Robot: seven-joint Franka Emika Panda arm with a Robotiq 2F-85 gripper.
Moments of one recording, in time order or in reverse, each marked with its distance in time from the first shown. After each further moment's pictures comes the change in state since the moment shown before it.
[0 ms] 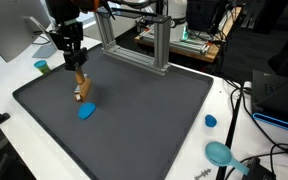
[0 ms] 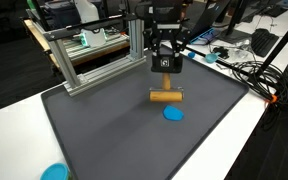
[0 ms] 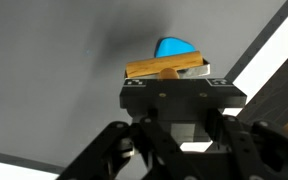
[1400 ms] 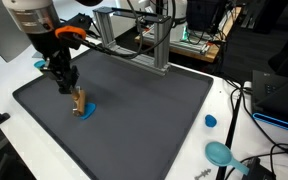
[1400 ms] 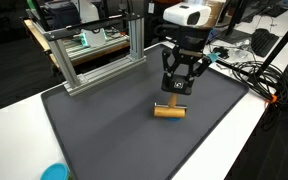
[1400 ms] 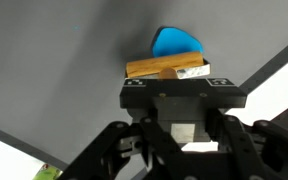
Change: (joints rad) arm -0.026 0.363 0.049 0.499 -0.105 -0.292 -0.051
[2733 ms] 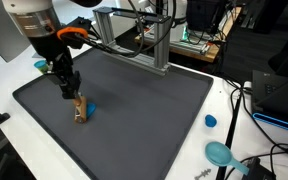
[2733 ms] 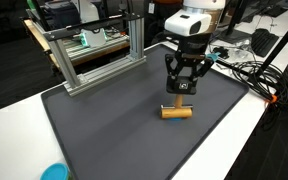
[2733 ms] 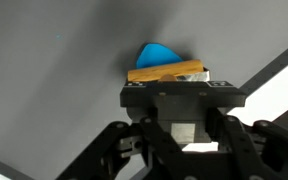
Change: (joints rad) arm -0.023 0.019 0.027 0.010 0.097 0.017 -0.127
